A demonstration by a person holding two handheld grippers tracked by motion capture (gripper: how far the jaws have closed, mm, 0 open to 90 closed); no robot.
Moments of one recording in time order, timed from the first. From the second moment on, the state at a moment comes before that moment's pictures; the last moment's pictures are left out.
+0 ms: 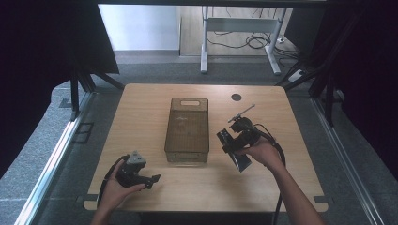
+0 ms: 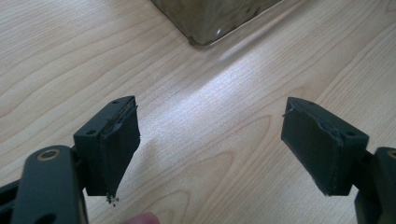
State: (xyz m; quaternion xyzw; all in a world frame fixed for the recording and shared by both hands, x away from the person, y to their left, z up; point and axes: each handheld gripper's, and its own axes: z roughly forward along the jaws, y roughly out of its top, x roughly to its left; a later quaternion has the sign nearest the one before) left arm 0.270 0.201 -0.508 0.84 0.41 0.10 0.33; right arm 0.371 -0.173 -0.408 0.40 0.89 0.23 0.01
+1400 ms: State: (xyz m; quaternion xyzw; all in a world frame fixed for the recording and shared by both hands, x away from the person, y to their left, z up) left arm 0.271 0.201 -0.510 0.84 0.41 0.10 0.34; right arm 0.388 -0.129 -0.381 0.38 0.90 0.23 0.02
